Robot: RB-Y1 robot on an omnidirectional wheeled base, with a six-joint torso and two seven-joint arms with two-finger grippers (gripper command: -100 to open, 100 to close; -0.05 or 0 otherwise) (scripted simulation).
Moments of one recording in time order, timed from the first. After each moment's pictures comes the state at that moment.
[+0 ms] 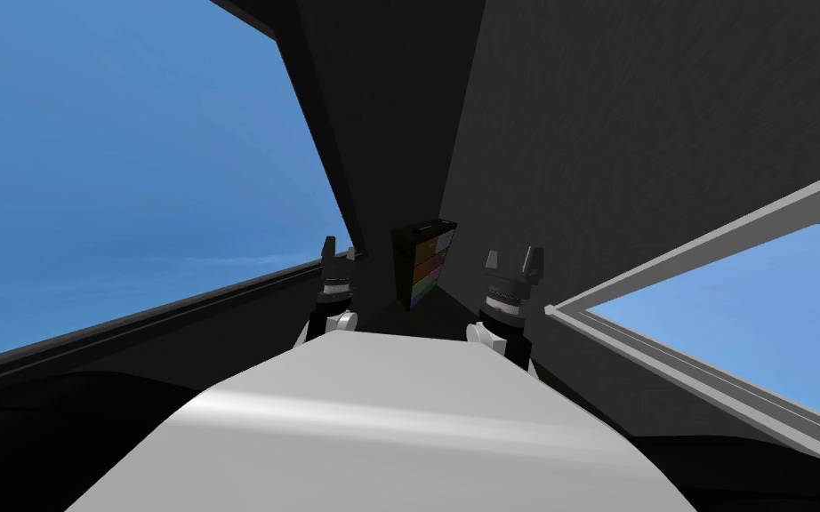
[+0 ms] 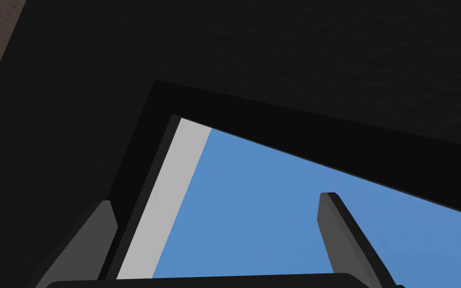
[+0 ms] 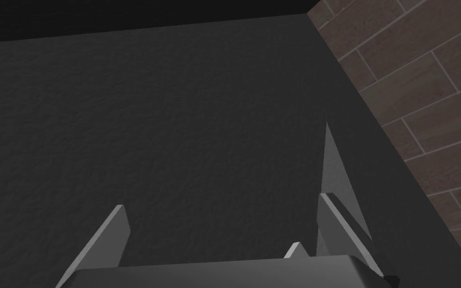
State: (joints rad) left arm 0.46 0.00 -0.06 -2.28 0.00 -0.49 -0.05; right arm 0.49 -0.02 0.02 -2.34 -0.10 -0.62 0.03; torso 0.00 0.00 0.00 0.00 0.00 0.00
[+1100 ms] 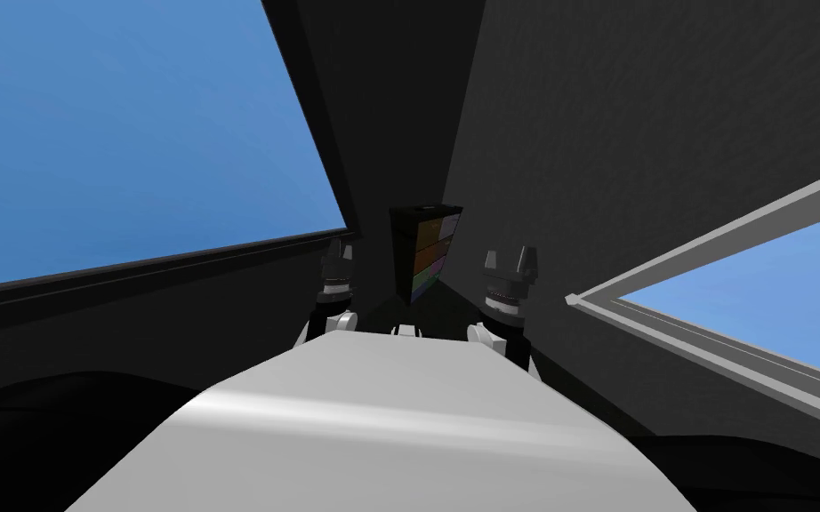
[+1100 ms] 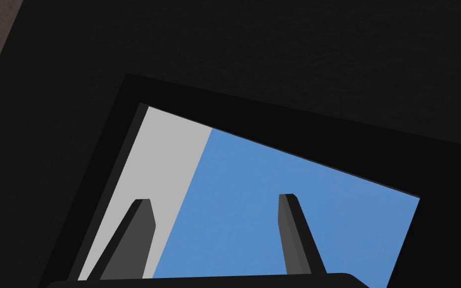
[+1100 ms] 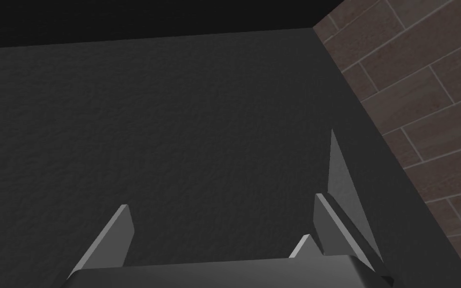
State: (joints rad) left arm 0.46 0.00 -0.06 -2.28 0.00 -0.49 -0.05; right arm 0.49 -0.05 0.02 -2.34 -0.08 -0.62 0.03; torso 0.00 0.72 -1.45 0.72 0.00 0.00
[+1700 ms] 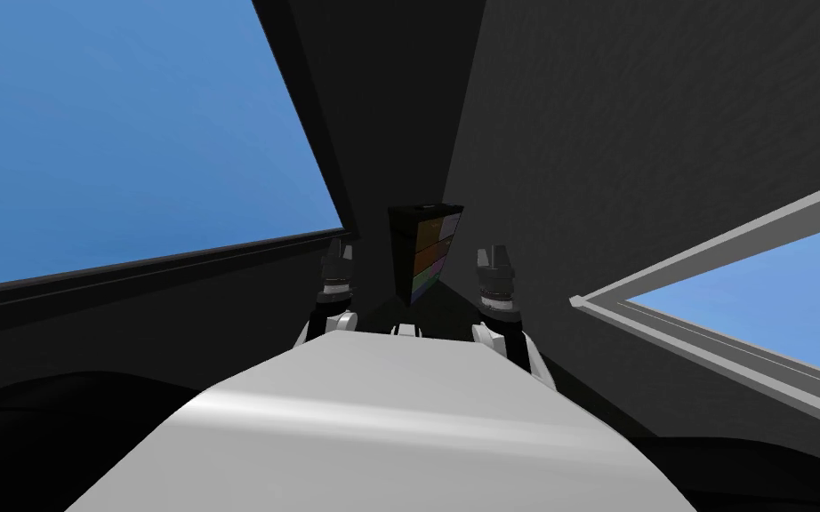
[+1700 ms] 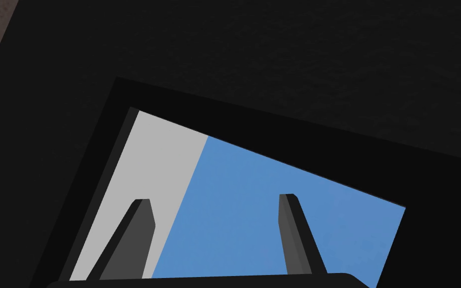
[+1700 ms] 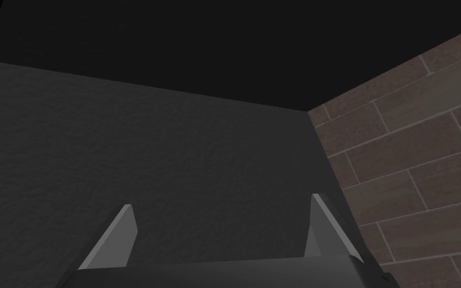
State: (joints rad) left arm 0.46 0.00 -0.06 -2.28 0.00 -0.49 -0.05; right arm 0.46 -0.17 0.01 -2.33 0.09 -0.57 0.09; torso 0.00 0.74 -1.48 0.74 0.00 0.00
